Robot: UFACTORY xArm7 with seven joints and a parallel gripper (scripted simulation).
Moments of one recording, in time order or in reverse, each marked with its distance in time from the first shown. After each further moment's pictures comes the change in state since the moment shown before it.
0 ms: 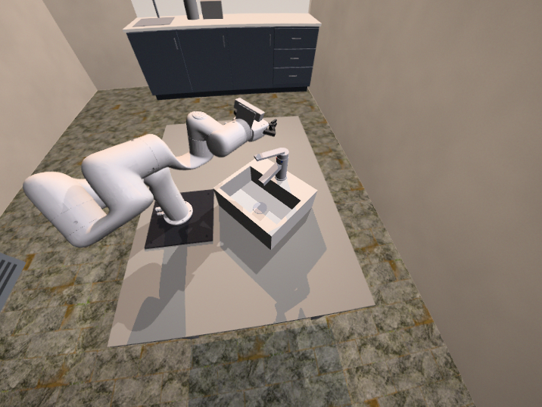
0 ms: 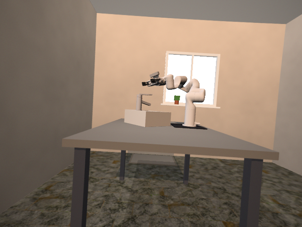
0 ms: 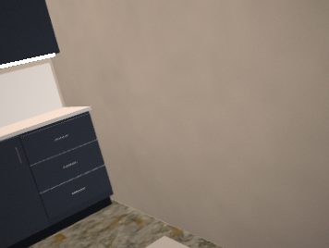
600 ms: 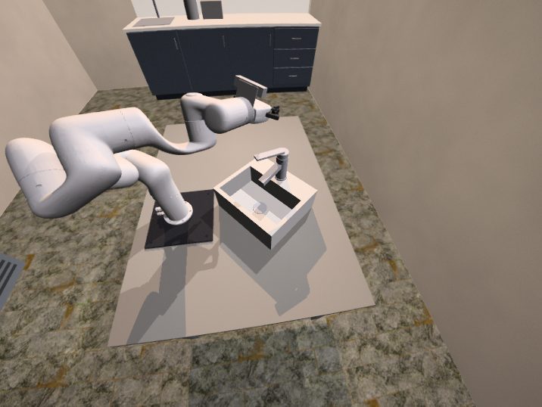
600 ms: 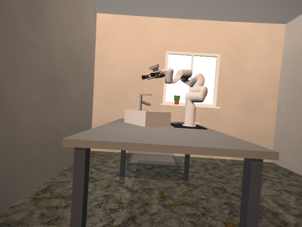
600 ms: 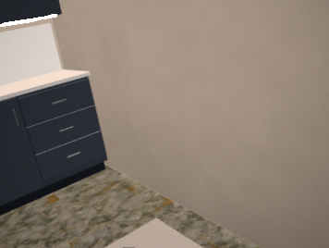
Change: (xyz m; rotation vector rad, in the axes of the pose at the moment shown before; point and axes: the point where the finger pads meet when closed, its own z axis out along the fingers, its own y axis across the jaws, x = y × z) arm 0.050 -0.003 -0.016 -0.010 -0.109 -0.075
